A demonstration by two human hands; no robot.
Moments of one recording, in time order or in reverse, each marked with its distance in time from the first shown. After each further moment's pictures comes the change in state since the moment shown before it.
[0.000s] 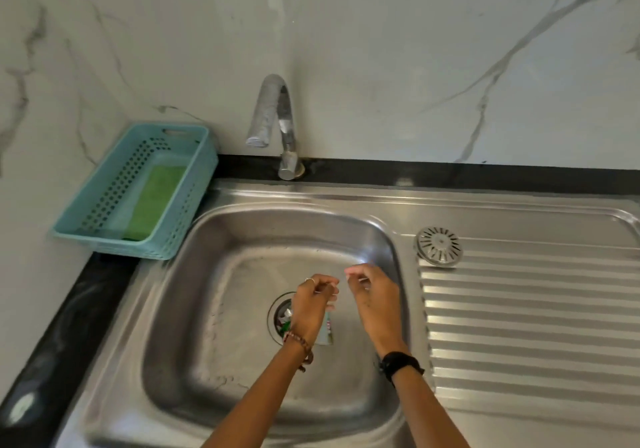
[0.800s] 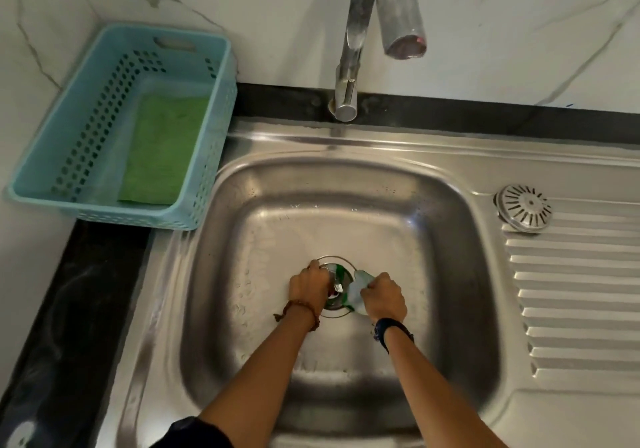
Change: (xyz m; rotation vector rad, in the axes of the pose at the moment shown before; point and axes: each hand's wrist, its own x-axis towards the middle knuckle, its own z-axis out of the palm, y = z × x) left_hand 0.087 -0.123 -0.073 1.262 -0.333 0.168; right_hand -0.002 0.067 0.137 -0.475 -0.123 0.685
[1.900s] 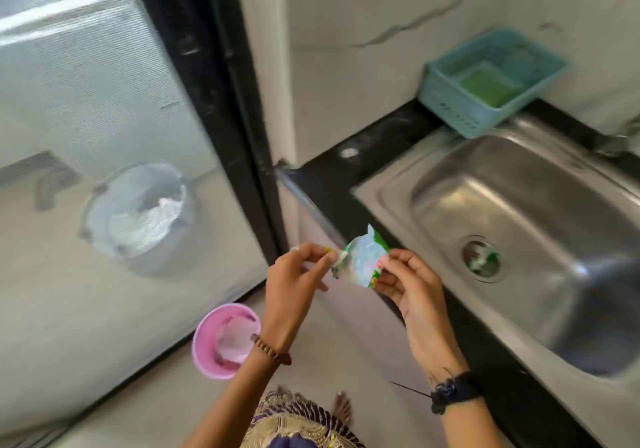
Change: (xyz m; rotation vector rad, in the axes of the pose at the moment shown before) left_hand -0.459 -0.029 0.012 -1.327 1.014 -0.571; right_hand -0.339 0.057 -0.002 0.685 -0.901 -0.583
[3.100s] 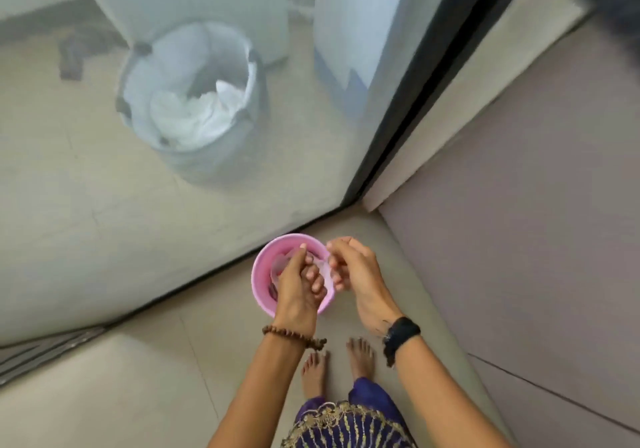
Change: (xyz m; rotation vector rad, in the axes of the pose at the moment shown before) left_hand 0.033 -0.331 -0.131 -1.021 0.367 -0.814; right_hand 0.074 0.343 0.180 -0.359 -0.230 0.393
